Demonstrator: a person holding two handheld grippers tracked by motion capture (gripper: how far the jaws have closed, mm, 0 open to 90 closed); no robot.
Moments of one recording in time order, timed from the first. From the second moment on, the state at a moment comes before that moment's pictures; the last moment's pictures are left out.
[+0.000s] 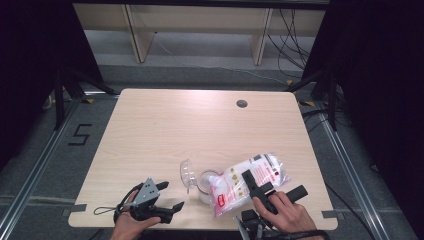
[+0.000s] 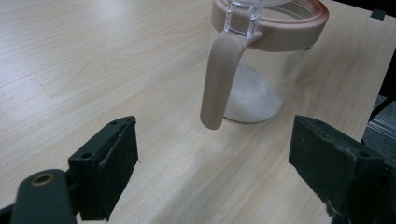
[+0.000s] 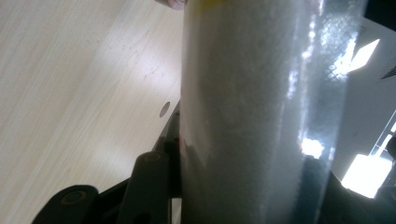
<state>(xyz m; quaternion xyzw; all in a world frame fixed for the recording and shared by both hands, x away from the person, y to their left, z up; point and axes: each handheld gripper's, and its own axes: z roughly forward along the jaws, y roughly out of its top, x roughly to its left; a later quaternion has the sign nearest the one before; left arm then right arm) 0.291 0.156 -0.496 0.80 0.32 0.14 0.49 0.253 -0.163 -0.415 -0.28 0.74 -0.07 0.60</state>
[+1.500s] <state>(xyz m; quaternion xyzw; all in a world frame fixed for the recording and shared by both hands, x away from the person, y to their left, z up) 0.292 0.157 -0.496 0.79 0.33 0.14 0.50 0.249 -0.176 -0.411 -0.26 0.75 -0.08 0.60</state>
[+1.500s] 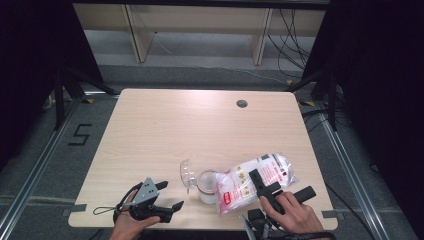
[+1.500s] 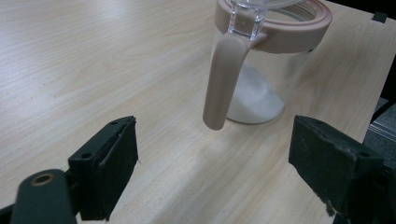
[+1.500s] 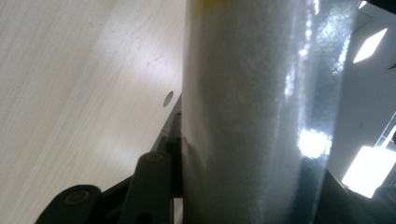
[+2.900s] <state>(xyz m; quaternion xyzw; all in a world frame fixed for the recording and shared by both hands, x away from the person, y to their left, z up) 0.293 0.157 -0.497 0.80 0.32 0.14 0.49 0.253 -0.168 -0.417 -0.28 0.75 -0.07 0.59</state>
